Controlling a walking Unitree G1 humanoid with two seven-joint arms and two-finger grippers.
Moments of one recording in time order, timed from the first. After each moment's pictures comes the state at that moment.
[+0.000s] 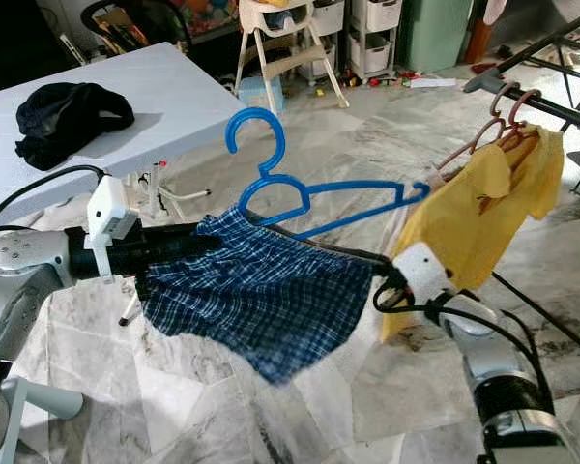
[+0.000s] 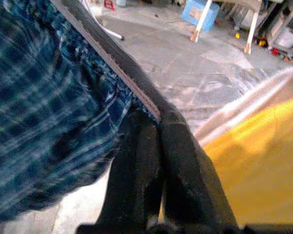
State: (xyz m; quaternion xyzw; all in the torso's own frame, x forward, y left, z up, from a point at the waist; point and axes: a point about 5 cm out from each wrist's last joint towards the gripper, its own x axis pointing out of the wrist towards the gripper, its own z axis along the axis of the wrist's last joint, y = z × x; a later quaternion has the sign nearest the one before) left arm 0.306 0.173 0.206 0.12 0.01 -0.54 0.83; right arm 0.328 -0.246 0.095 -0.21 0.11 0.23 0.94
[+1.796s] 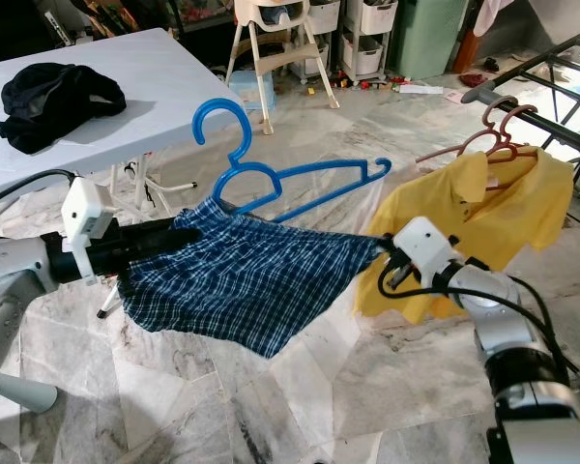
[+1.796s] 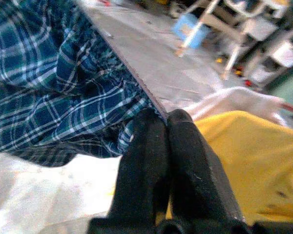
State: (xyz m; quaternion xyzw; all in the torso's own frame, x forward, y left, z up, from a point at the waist) left arm 0.304 0.193 0.200 0.10 0.00 -0.50 0.86; right arm 0.349 -0.249 0.137 -0.30 0.05 0.23 0.92
